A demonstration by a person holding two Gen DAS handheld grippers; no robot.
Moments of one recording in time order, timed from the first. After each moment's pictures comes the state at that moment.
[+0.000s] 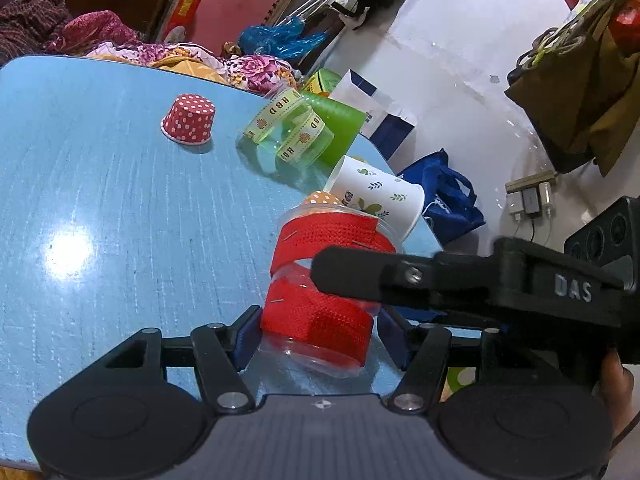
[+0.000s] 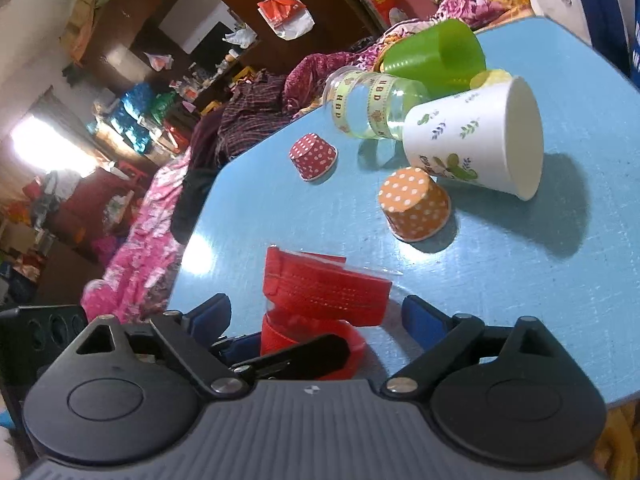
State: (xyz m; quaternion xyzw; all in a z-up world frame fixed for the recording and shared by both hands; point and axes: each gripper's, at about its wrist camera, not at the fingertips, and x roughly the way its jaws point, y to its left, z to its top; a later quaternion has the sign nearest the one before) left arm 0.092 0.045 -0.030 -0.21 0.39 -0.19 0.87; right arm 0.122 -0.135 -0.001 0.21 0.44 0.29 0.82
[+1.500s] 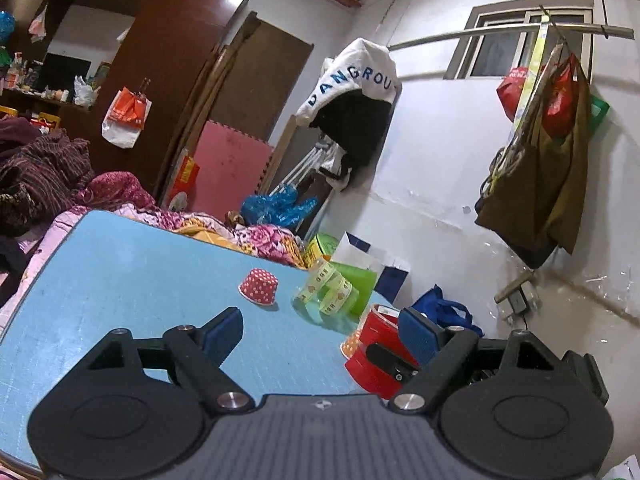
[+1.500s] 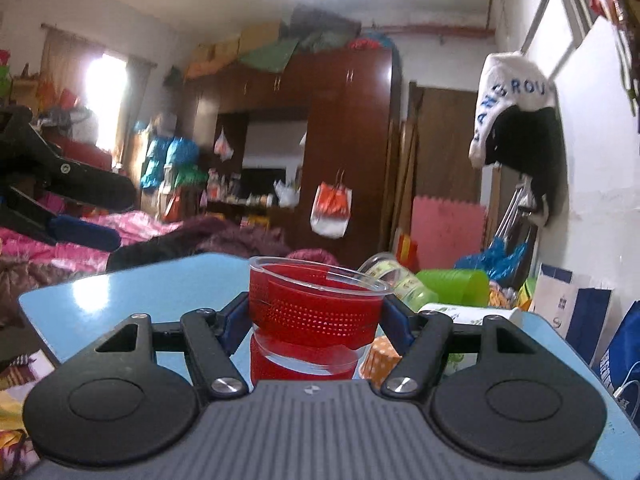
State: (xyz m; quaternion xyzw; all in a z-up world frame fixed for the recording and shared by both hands) left arm -0.009 0.135 -0.011 -0.19 0.13 -0.15 0.96; right arm 0.045 -0.096 -0.030 -0.06 0.03 0.26 0.96
